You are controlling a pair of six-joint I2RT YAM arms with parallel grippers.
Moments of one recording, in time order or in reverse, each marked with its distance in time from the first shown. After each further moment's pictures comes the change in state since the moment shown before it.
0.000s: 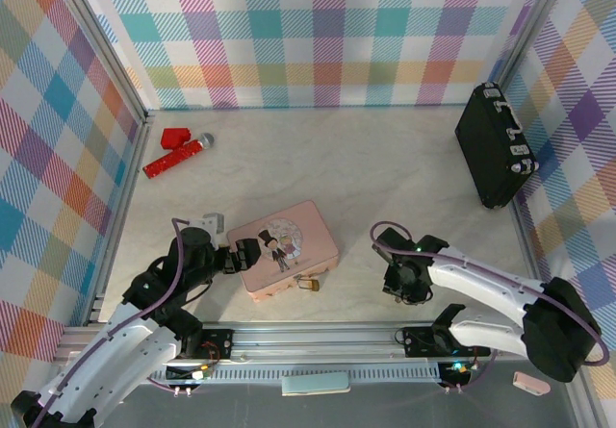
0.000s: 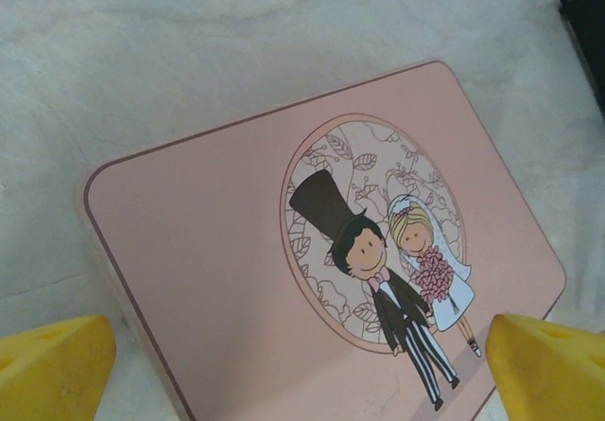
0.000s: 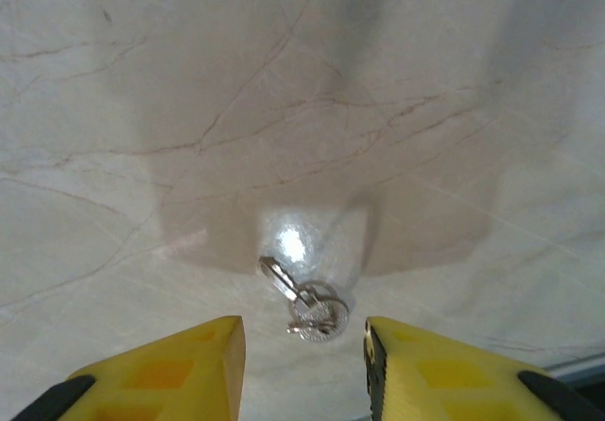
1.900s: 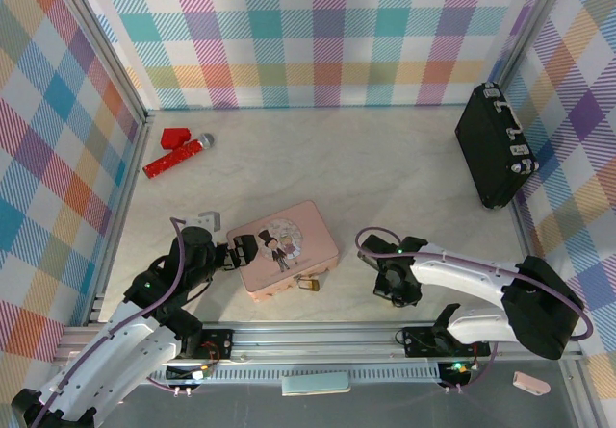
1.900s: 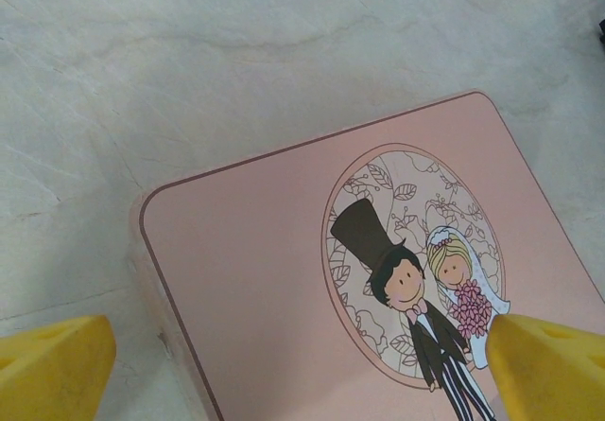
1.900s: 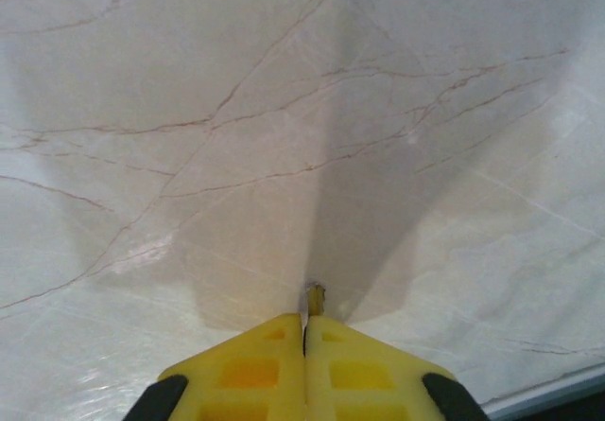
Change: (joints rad) left arm 0.000 0.017 -0.002 0.002 -0.088 -0.015; right arm 0.110 0.126 0.028 0.019 0.040 0.074
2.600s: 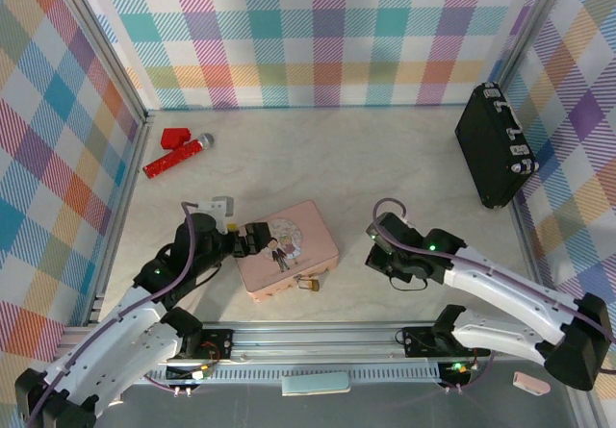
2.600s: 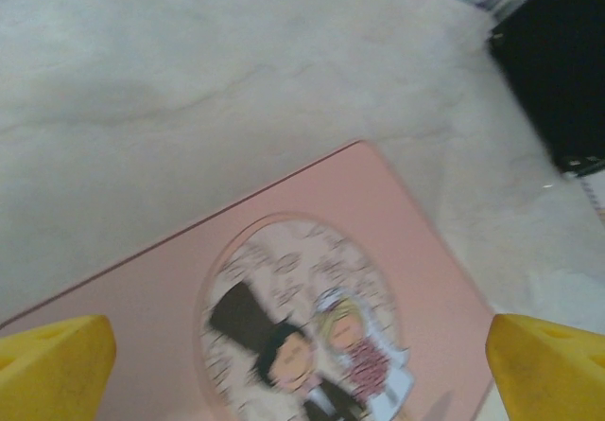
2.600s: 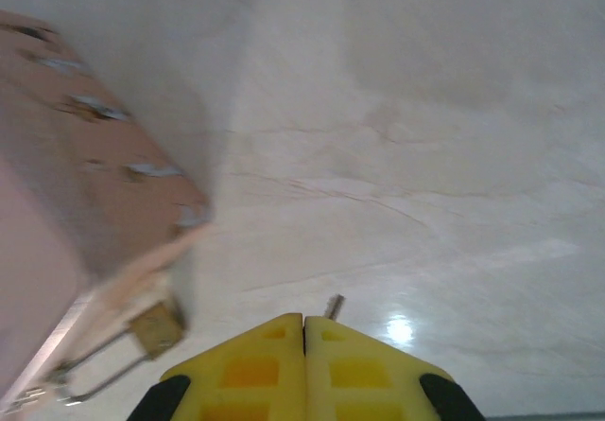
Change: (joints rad) left arm -0.006 0.143 0.041 0.273 0.131 0.086; right arm 0.003 -0.267 0.198 0.043 0.068 -0.008
